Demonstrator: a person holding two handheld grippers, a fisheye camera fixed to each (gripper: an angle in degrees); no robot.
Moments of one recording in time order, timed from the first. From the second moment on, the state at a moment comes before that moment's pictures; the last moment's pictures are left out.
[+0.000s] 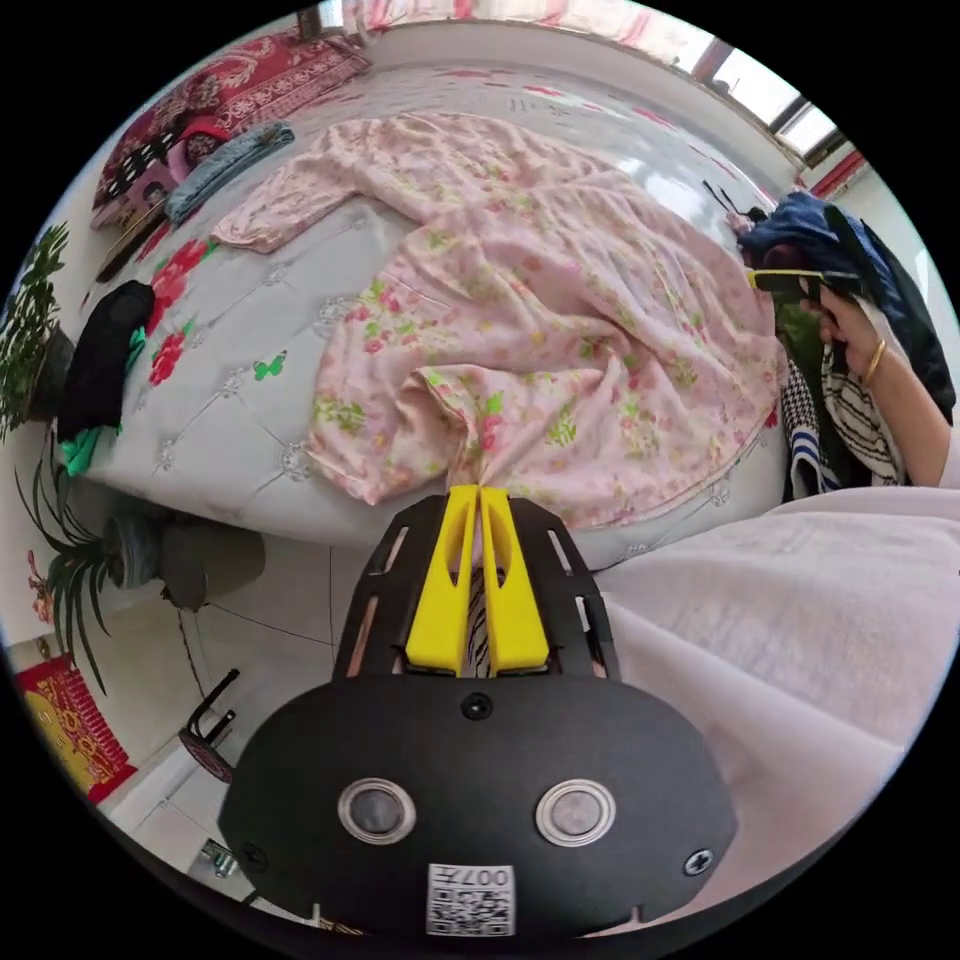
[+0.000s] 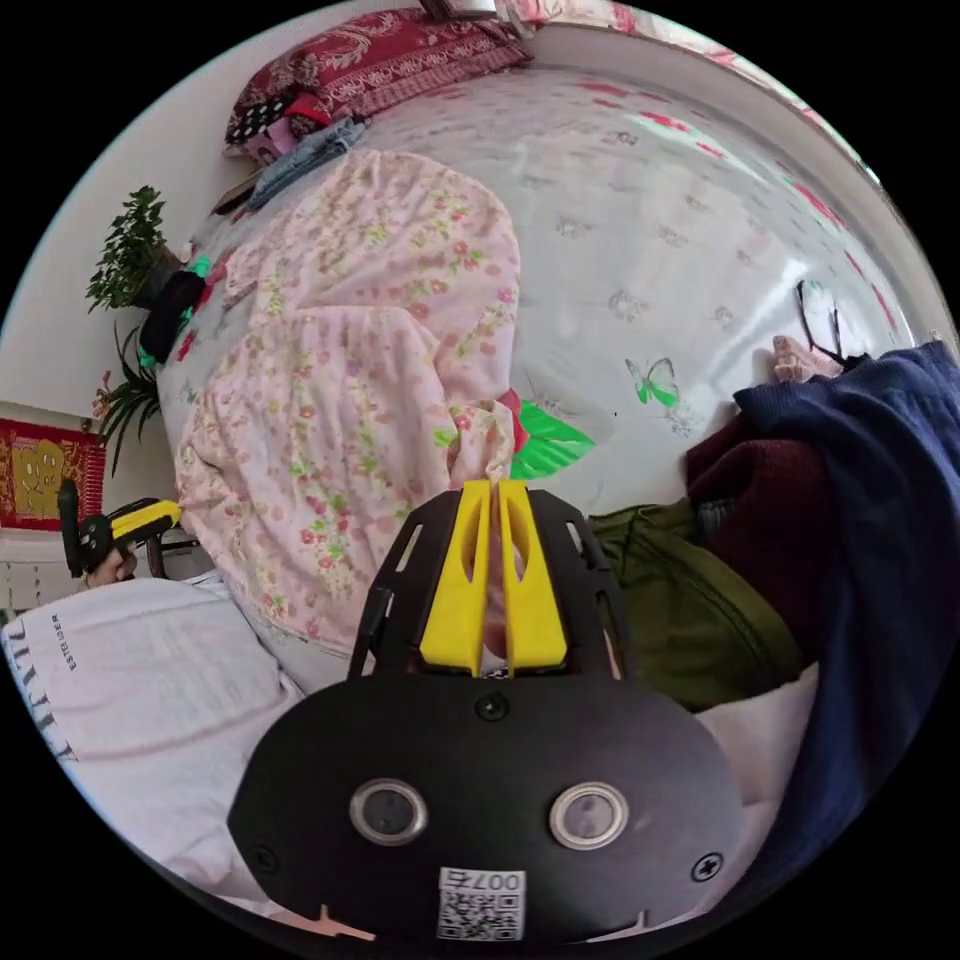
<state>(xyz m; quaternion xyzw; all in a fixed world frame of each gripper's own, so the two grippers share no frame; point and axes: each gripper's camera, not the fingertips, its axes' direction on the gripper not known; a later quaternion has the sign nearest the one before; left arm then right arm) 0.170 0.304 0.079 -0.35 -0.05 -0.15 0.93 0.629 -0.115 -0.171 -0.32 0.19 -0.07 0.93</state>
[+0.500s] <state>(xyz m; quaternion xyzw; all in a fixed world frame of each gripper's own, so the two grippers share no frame) 0.031 0.213 -0.153 -0.16 -0.08 -0.13 0.98 0.450 -0.146 -0.440 -0.17 0.17 -0.11 0.96</state>
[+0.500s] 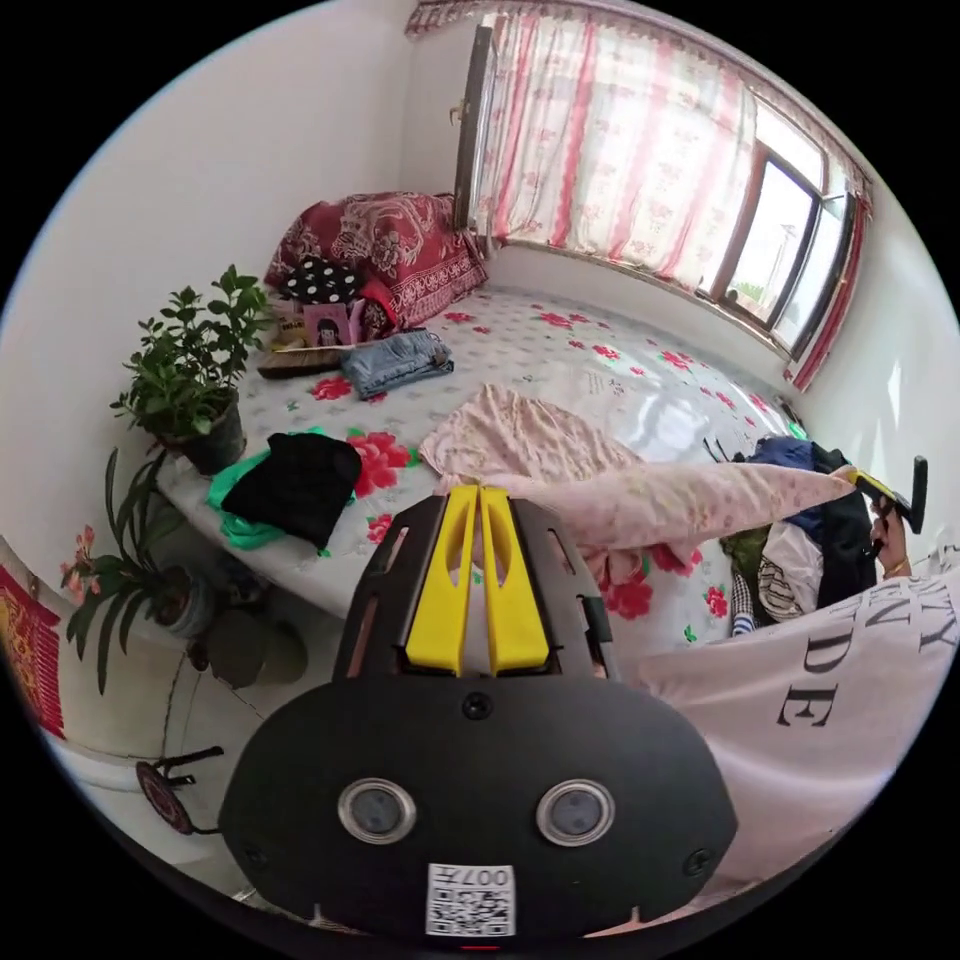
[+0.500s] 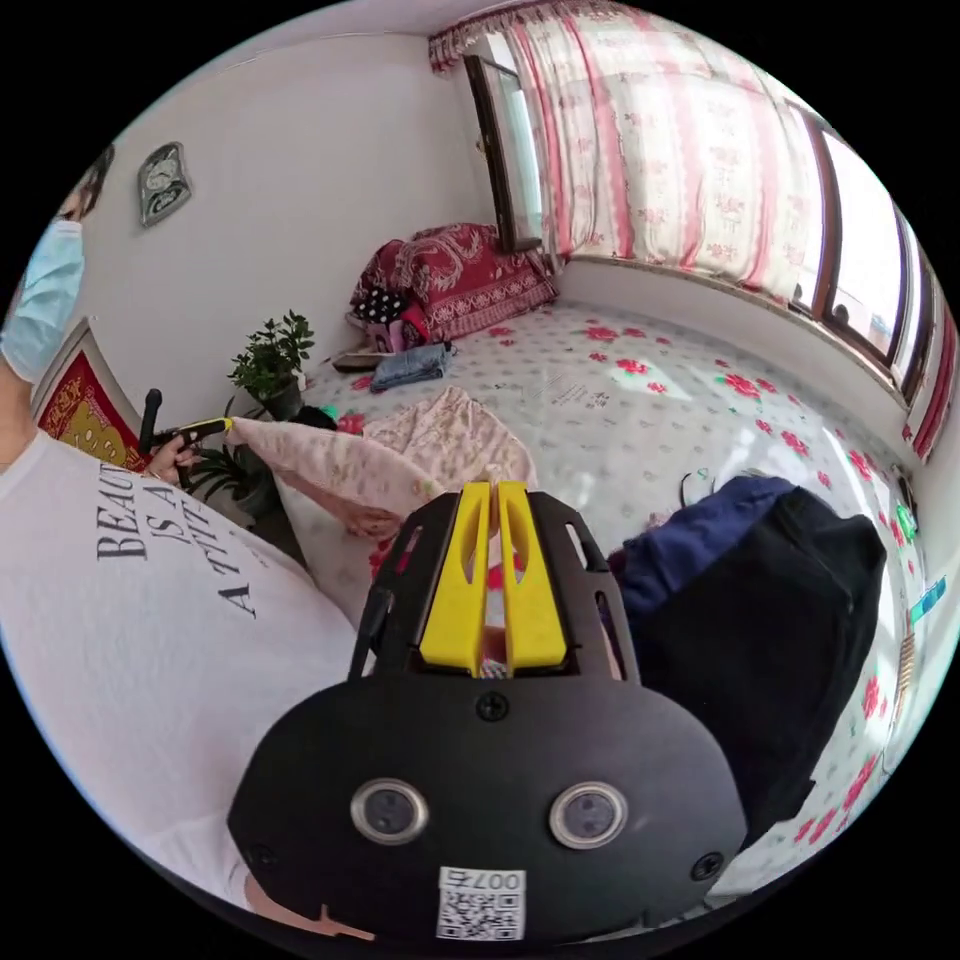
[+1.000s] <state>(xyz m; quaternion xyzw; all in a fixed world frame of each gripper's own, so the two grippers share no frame) -0.177 0.166 0.081 -0.24 0.08 -0.29 0.93 0.508 -0.244 -0.215 -0.42 0.15 0.00 0.90</state>
